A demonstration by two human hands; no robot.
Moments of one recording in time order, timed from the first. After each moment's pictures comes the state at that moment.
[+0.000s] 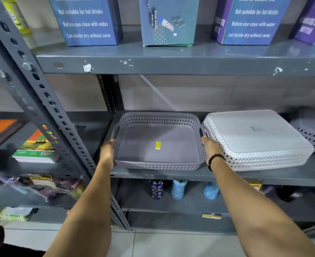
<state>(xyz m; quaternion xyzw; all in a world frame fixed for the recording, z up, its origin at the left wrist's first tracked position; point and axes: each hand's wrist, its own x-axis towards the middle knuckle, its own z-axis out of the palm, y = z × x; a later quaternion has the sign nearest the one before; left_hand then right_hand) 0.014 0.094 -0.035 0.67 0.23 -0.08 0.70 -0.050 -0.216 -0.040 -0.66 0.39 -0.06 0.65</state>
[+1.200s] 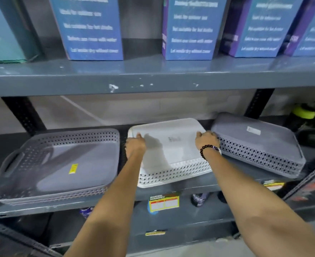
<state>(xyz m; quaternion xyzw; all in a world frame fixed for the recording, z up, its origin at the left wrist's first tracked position) -0.019 -0.289 -0.008 0.86 0.13 -0.10 0.48 -0.098 -0.492 -0.003 -0.87 0.42 -0.12 0.23</state>
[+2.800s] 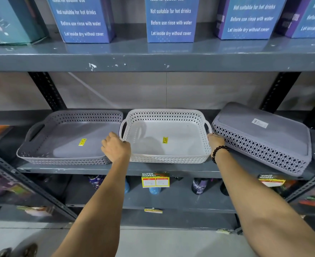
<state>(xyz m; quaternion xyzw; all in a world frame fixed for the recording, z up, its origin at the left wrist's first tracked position) -0.102 -0.252 -0.026 0.93 0.17 0.13 0.29 -0.132 -0.550 -0.050 -0.70 0.43 -0.08 0.57</state>
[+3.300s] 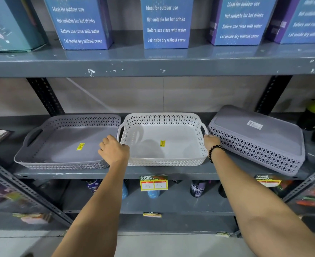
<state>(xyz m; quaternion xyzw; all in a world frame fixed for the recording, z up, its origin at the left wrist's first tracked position) -0.104 -0.251 -0.021 0.95 0.16 0.11 0.25 -0.145 -0.538 -0.026 -0.73 0.40 -0.08 0.55</state>
